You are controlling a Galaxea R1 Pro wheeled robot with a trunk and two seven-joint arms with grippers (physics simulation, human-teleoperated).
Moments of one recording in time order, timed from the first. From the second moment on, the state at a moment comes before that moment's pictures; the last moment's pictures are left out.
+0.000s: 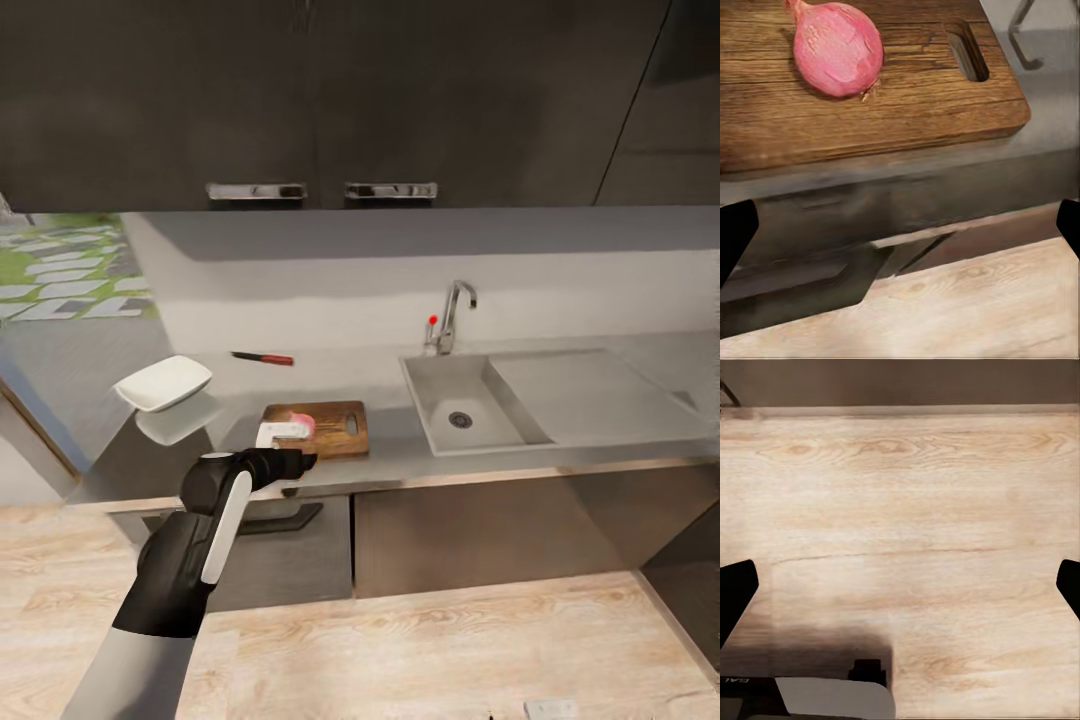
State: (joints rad) left arm -0.61 -0.09 -0.12 -1.48 0.14 1.00 0.05; right arm -0.21 -0.08 0.02 -0.42 0.00 -0.17 0.00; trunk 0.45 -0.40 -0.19
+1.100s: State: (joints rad) left arm -0.14 -0.02 -0.12 -1.55 0.14 0.57 0.04; right arm -0.21 -0.08 0.02 -0.42 0.00 -0.18 0.00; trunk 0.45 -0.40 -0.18
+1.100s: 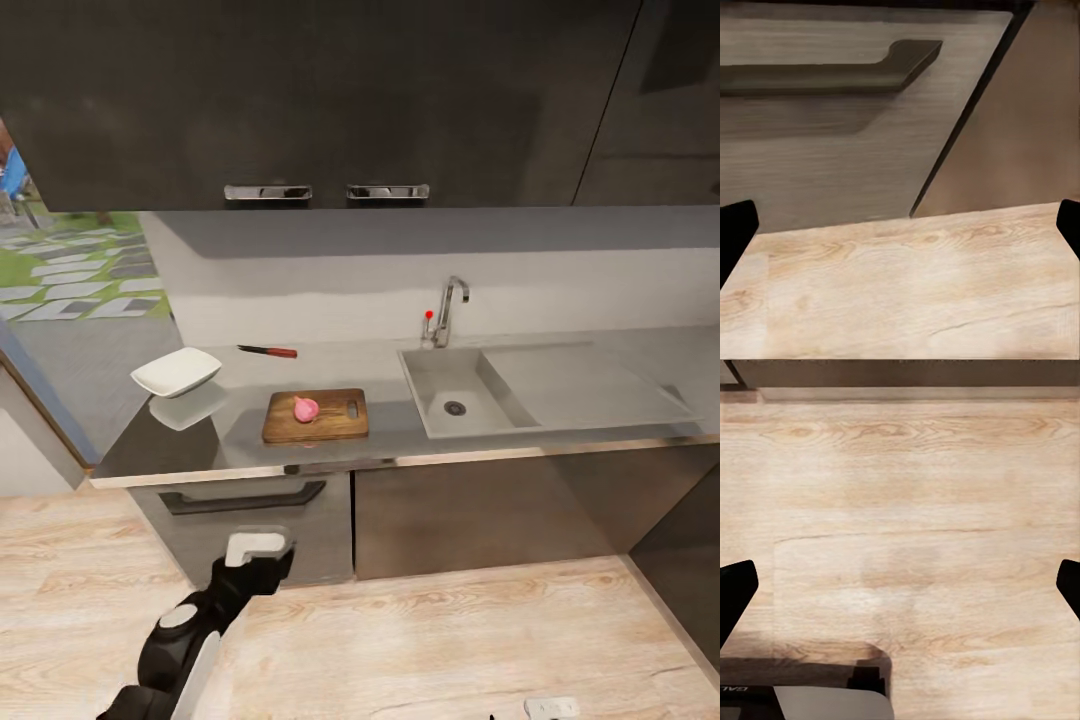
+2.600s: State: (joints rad) left arm 0.28 0.13 -0.09 -1.08 0.15 -0.46 0.05; right arm -0.21 -0.08 0.02 -0.45 0.00 -0.33 0.00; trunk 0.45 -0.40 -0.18
